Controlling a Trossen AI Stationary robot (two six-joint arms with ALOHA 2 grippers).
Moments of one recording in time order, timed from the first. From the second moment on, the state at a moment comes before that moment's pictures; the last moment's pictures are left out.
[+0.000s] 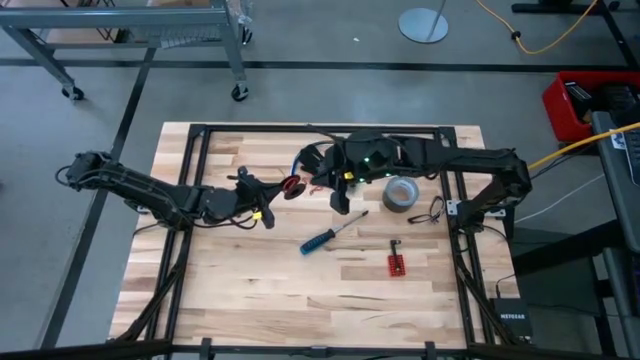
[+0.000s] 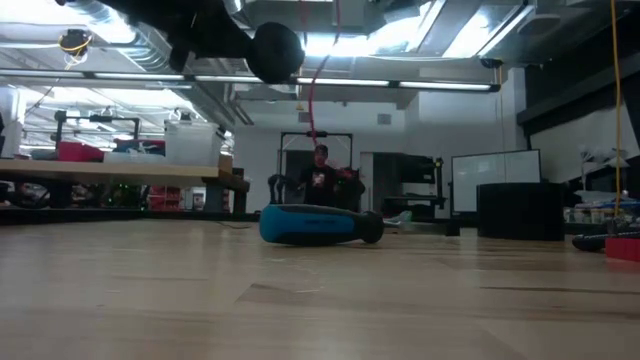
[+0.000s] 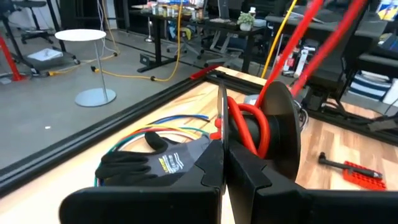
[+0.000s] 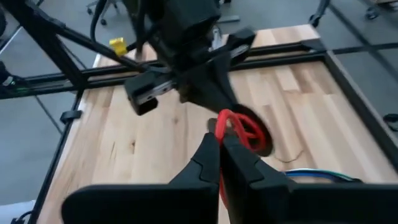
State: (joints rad) left arm -0.21 1.08 0.61 0.22 -0.77 -0.28; right arm -0.02 1.61 1.69 -0.61 -0.05 0.11
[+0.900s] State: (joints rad) left arm -0.18 1.22 0.61 0.42 -0.73 -0.21; right arm -0.03 1.73 1.69 -0.44 -0.16 0.16
